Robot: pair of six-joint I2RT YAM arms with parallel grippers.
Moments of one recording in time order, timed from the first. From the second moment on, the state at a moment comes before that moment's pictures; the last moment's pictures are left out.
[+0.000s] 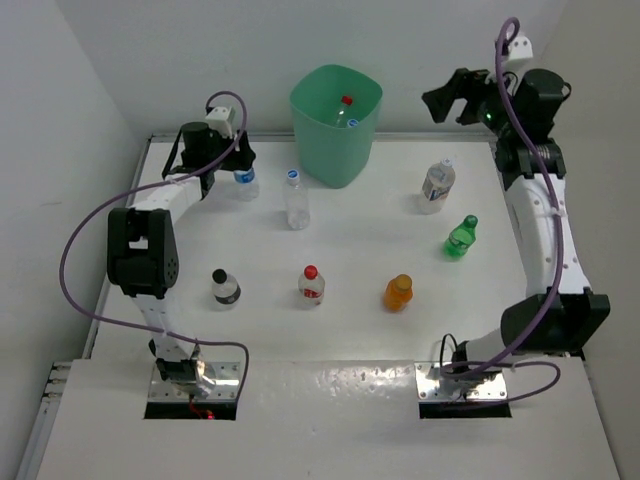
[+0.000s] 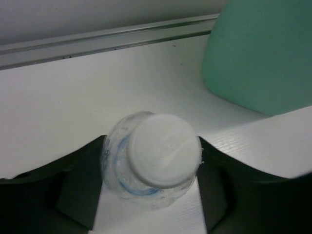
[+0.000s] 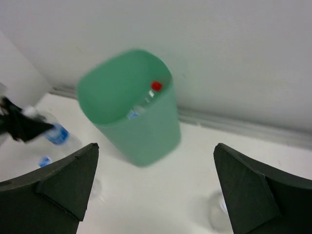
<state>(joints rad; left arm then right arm) -0.03 1.88 1.38 0.15 0.27 -0.04 -0.03 1.50 1.63 -0.16 -0.44 0.16</state>
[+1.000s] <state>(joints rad) -0.38 2.08 2.27 0.10 0.17 -0.21 -0.36 1.21 1.15 -0.49 -0.49 -0.08</state>
